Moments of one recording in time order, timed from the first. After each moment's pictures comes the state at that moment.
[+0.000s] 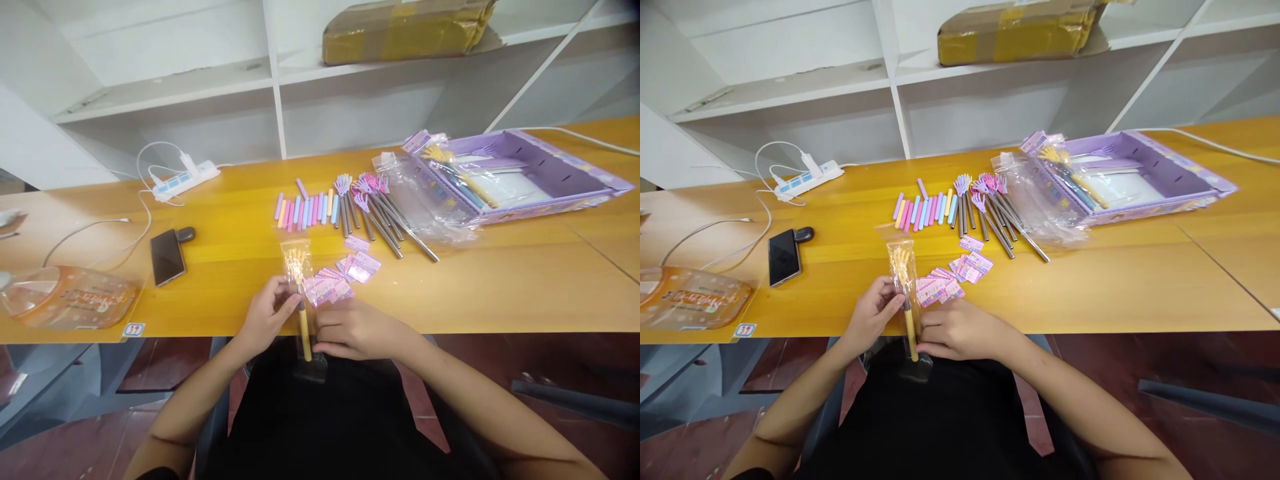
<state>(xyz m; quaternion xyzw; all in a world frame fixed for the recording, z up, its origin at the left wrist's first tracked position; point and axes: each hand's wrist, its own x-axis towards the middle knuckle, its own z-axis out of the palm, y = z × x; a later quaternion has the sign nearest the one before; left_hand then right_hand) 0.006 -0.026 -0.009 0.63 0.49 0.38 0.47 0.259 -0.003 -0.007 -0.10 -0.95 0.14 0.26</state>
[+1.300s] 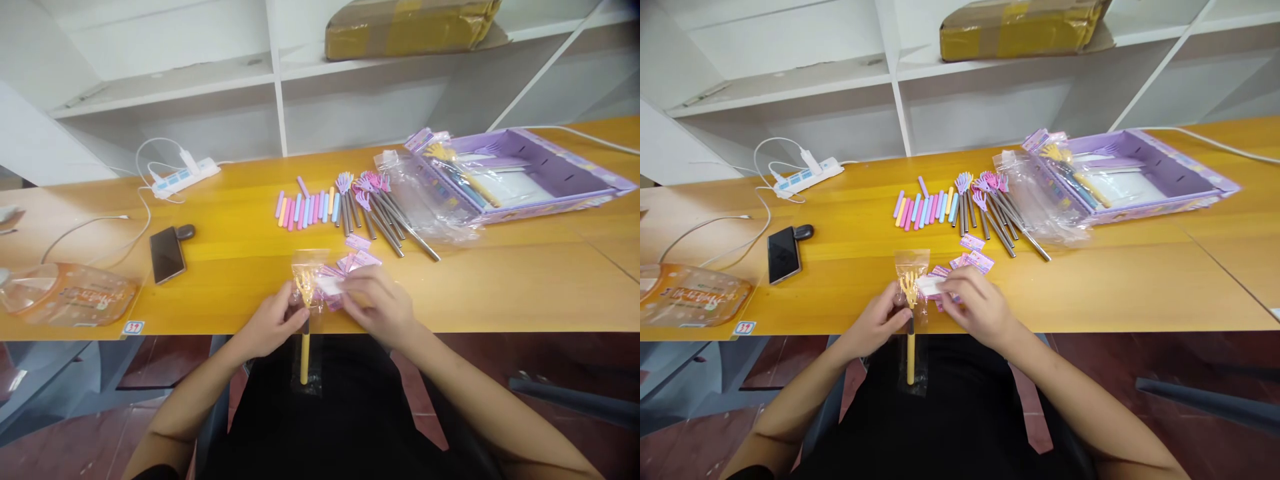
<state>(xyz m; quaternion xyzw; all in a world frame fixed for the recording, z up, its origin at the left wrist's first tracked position) 0.009 -0.028 0.009 0.71 0.46 0.26 0.47 0.269 -0.001 0.002 -0.31 -0.81 0.04 0.49</state>
